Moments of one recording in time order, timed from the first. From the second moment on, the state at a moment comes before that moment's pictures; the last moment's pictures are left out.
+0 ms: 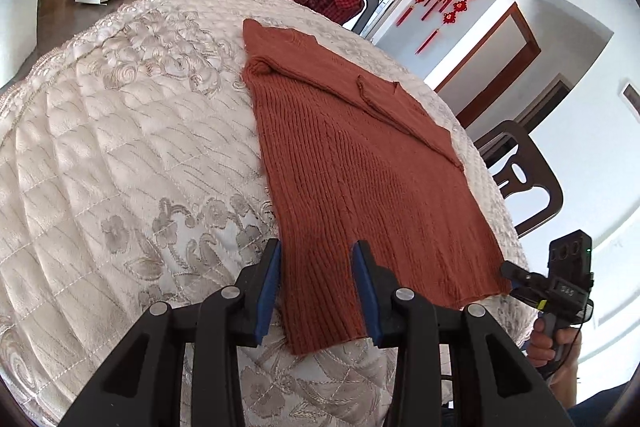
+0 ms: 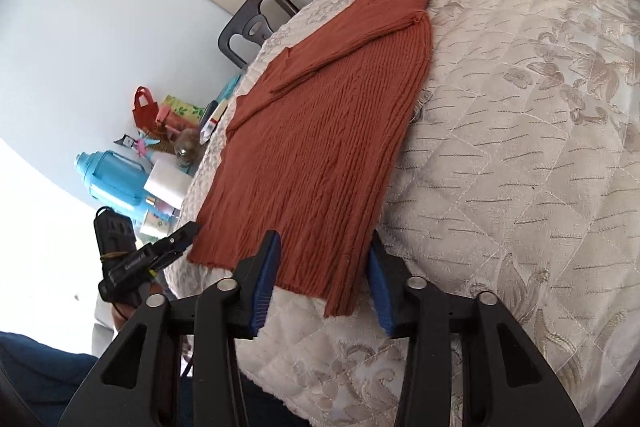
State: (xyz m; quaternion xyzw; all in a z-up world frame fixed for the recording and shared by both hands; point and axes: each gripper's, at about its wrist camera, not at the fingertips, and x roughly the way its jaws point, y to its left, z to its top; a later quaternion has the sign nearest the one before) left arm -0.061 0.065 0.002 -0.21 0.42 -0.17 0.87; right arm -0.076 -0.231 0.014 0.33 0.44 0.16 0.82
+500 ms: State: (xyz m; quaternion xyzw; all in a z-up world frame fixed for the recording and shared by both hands) left arm -0.063 0.076 0.016 -0.27 0.38 -0.21 0.86; right arm -0.078 -0.239 0.017 0.36 0.42 0.19 0.81
